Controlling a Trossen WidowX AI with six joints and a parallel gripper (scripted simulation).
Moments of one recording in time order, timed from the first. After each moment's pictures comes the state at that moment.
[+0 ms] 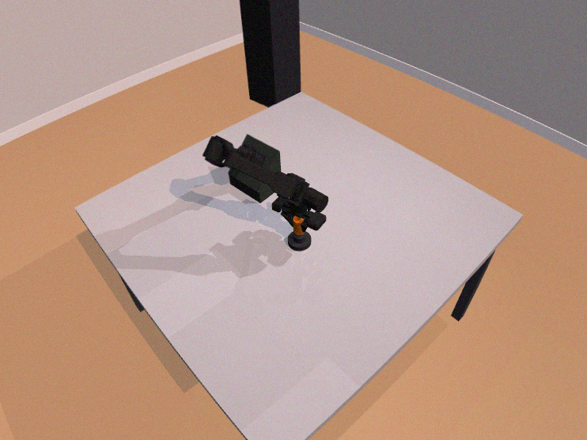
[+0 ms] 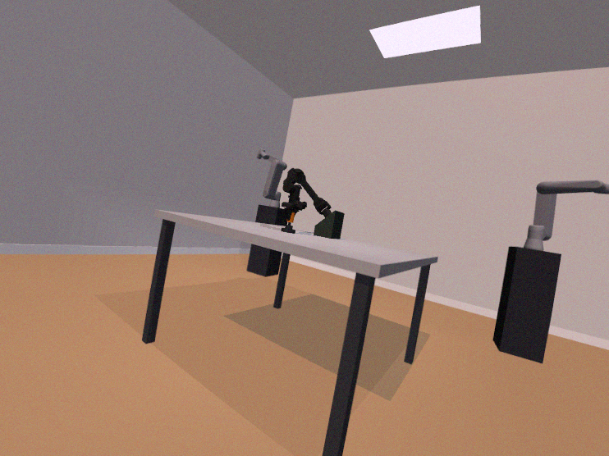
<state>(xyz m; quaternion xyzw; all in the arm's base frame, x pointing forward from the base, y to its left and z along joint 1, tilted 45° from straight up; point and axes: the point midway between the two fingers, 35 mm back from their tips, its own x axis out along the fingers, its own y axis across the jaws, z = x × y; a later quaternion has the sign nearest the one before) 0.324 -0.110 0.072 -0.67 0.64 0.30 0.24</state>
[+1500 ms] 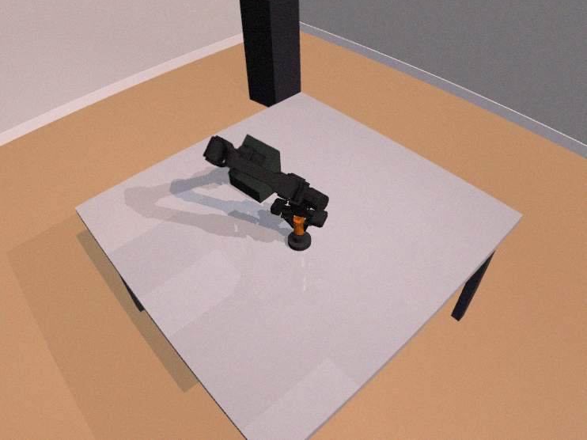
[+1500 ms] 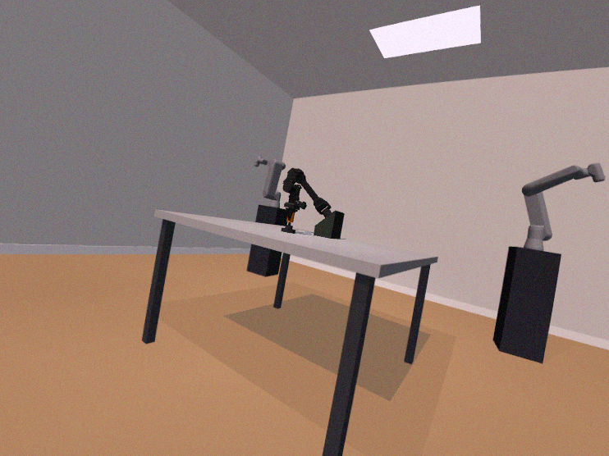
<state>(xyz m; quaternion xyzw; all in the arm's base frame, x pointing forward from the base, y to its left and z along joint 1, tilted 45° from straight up) 0.326 -0.110 0.072 -0.69 0.60 0.37 0.17</state>
